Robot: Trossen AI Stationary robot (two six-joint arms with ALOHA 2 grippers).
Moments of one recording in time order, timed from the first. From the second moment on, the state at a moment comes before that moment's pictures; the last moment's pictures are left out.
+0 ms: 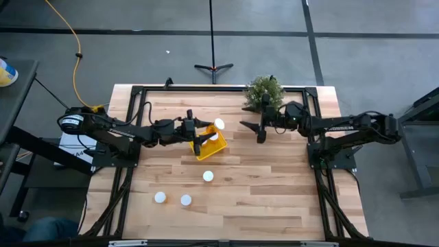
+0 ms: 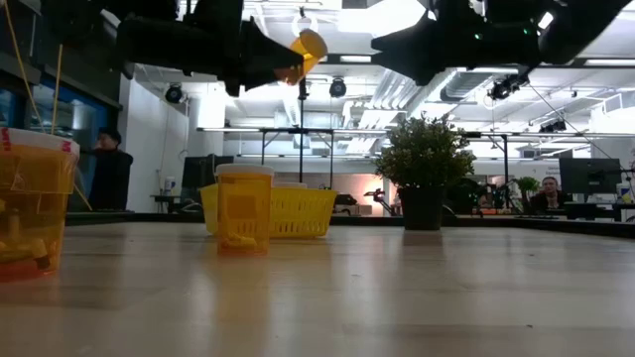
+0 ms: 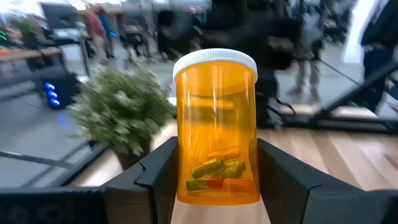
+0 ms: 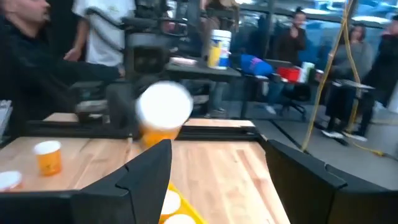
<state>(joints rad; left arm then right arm) 0.03 1.34 0.51 0.84 -0.22 0.03 -0.27 1.19 0.52 0.72 -0.14 -0.09</state>
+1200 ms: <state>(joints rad) 0.06 1.39 0.52 1.10 -0.05 0.13 -0.28 1.54 0.81 0.90 -0.53 -0.07</state>
